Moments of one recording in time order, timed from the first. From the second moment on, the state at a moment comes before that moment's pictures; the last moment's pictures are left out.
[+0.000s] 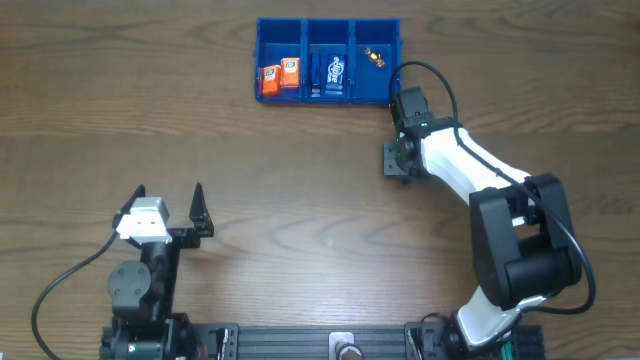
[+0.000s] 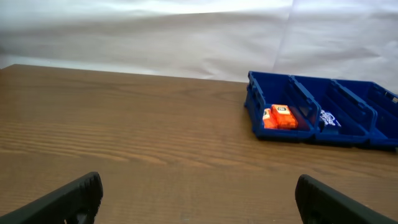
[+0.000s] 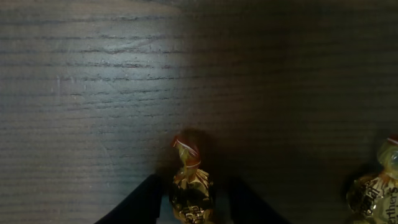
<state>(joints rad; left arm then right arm) -0.03 0.01 0.02 -0.12 0.00 -0.09 0.27 1.83 1.05 -0.58 0.06 0.28</state>
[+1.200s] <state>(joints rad) -0.03 0.01 0.02 -0.12 0.00 -0.09 0.39 1.89 1.78 -0.64 0.27 0.27</state>
